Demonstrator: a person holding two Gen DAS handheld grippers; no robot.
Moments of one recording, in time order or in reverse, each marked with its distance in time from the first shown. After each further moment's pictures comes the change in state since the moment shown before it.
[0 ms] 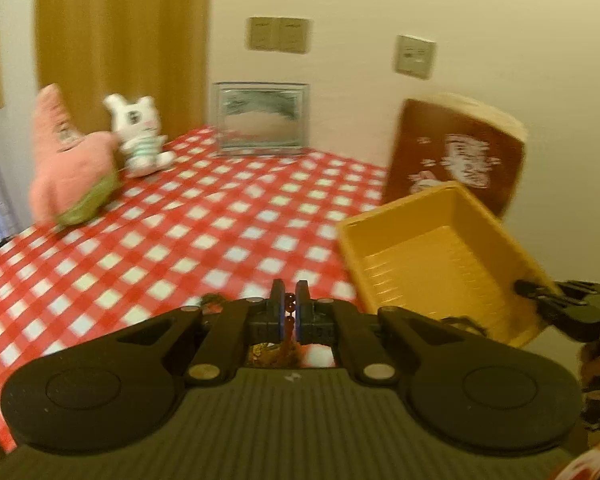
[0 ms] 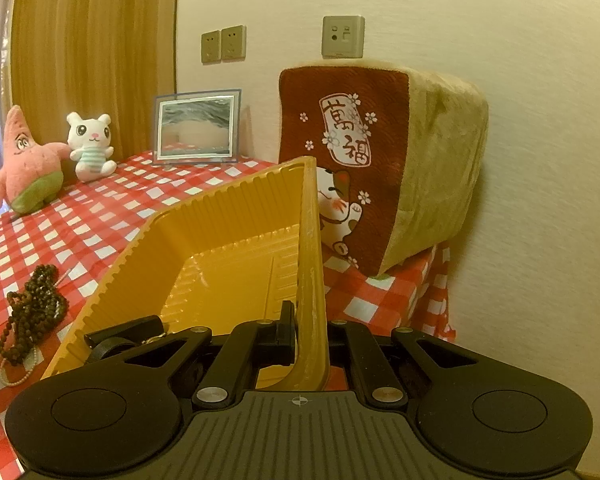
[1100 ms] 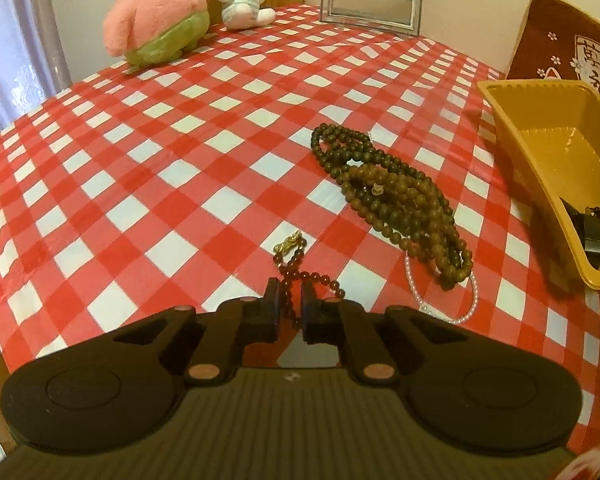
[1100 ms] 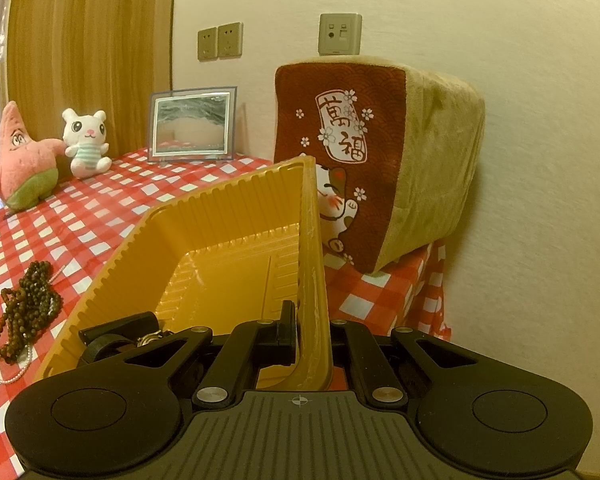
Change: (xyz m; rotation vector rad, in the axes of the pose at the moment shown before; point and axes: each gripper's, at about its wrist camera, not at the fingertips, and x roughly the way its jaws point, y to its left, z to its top) left arm 0.054 0.080 -0.122 -0.141 0.261 0.230; right arm 0.001 -0.002 0.003 -0.004 0.004 -0.010
